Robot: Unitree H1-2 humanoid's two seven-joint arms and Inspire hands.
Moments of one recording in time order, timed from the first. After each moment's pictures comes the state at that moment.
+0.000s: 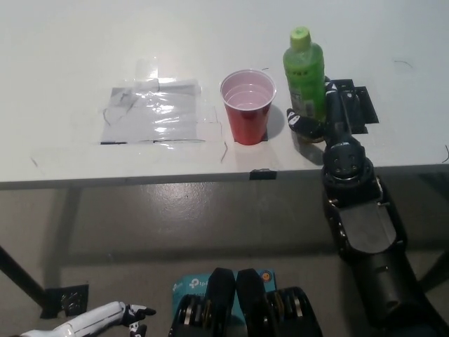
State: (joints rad) left_arm -0.06 0.66 -0.33 -0.34 0.13 0.45 -0.59; right_arm -0.80 0.04 -0.04 0.56 -0.25 0.38 -0.20
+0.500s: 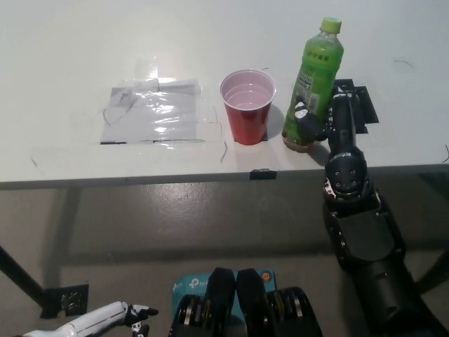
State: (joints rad) left_arm -0.06 0.65 -0.33 -0.34 0.13 0.45 -0.59; right_arm -0.78 0.04 -0.04 0.65 -0.25 0.19 -0.32
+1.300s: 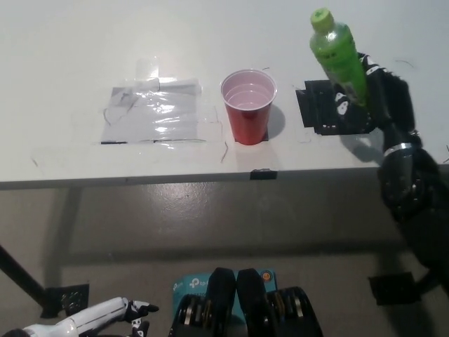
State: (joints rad) left_arm -0.08 0.66 -0.32 -0.34 0.13 0.46 -0.63; right_arm -0.78 -0.33 0.35 0.64 -0.55 -0.03 -0.36
